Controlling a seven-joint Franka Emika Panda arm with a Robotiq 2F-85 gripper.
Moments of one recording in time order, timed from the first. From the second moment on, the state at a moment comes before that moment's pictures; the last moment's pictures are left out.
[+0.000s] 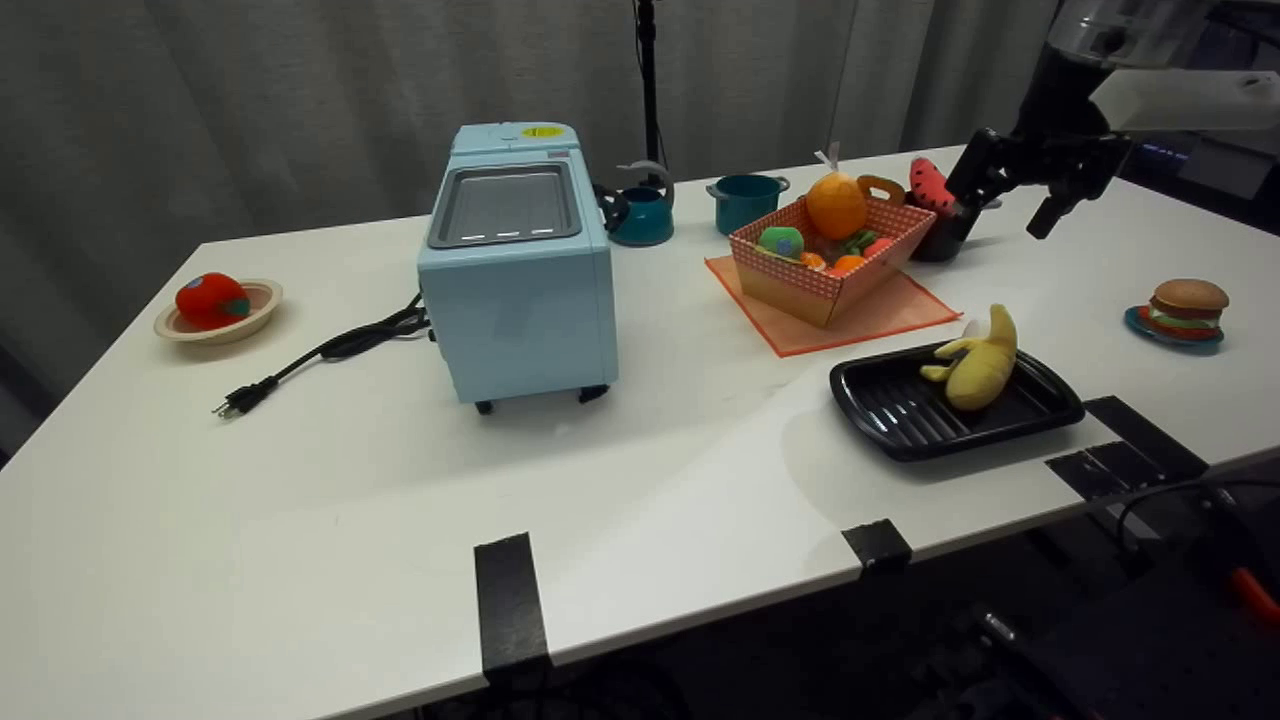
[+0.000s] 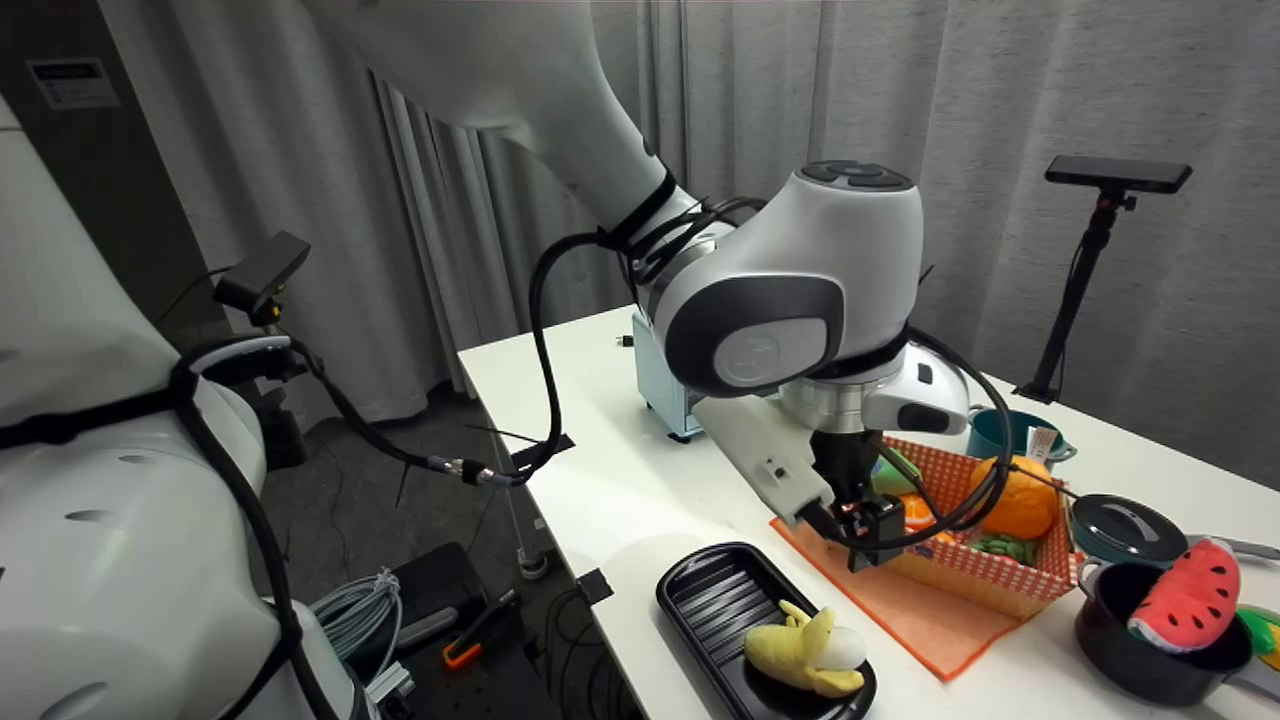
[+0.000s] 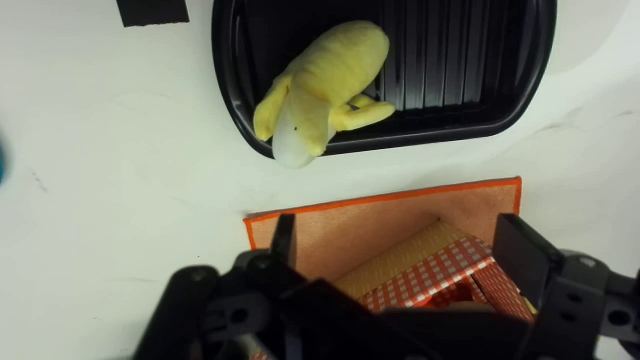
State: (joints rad) arm -0.20 -0.04 -0.09 -2.56 0.16 2.64 -0.19
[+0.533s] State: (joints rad) arm -0.19 -0.10 -0.10 -2.58 0.17 2.64 -0.20
